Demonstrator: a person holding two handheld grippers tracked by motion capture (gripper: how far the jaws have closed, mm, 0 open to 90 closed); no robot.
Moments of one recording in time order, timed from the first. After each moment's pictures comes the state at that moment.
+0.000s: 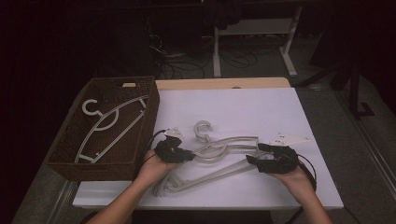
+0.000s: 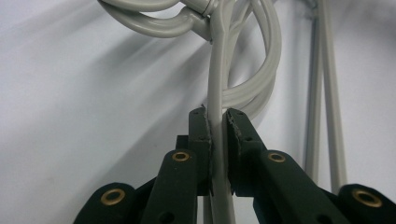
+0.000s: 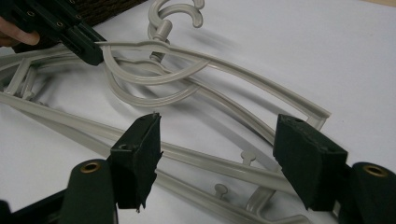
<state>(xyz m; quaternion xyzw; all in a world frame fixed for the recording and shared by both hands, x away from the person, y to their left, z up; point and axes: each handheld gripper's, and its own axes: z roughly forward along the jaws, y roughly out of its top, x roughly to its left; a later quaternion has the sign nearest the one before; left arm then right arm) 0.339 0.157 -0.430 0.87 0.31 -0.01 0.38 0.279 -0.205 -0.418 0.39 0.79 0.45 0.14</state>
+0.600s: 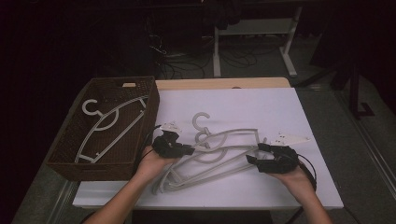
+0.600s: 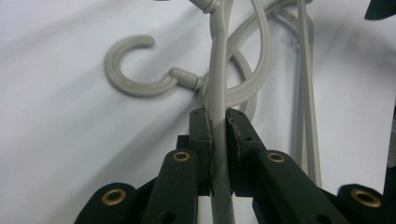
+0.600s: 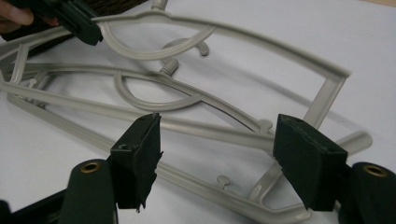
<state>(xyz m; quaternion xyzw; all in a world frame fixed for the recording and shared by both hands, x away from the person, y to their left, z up) 0.343 0.159 -0.409 0.86 0.32 0.01 0.39 0.280 -0.205 -0.418 0.39 0.79 0.45 0.14</state>
